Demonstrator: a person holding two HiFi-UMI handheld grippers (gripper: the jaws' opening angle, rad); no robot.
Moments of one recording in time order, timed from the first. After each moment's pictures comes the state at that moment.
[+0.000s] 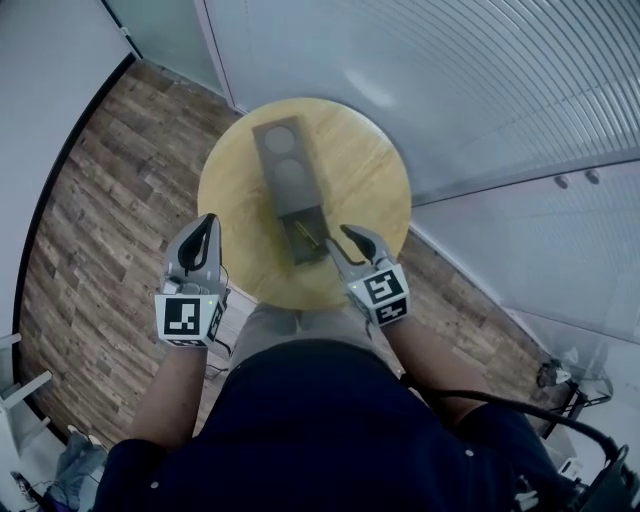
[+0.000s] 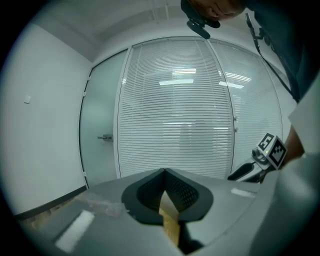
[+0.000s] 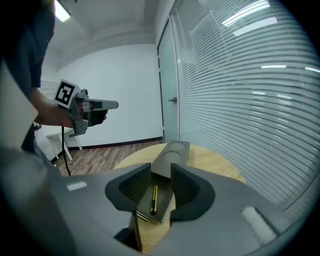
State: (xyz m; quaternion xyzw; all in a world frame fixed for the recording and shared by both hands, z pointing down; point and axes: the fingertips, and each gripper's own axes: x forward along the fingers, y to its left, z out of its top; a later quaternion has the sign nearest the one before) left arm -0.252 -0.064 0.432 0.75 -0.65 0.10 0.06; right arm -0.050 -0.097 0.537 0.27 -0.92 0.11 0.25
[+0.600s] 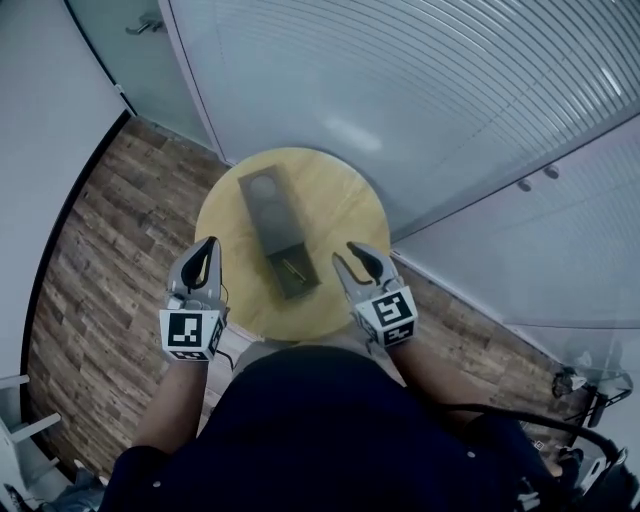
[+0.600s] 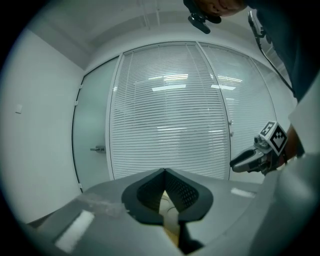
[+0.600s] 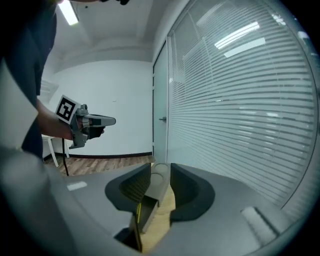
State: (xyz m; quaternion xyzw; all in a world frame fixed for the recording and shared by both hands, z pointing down) left arm -0.222 -0.084 0.383 0.77 -0.63 0.10 0.02; right arm -0.004 -0.118 0.448 0.33 -0.93 0.07 0.17
